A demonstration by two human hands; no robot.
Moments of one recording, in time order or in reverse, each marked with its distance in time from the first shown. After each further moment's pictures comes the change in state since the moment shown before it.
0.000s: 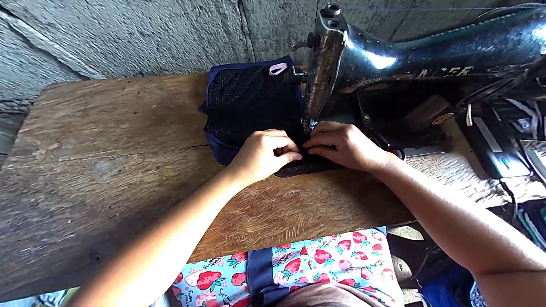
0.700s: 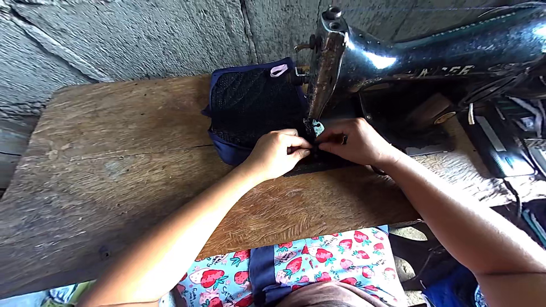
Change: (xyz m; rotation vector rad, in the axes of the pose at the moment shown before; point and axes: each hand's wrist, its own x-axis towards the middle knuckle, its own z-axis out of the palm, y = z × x) left_hand 0.014 0.011 0.009 0.015 -0.125 -0.187; right_hand -0.004 -0.003 -0.013 0.121 0.008 0.297
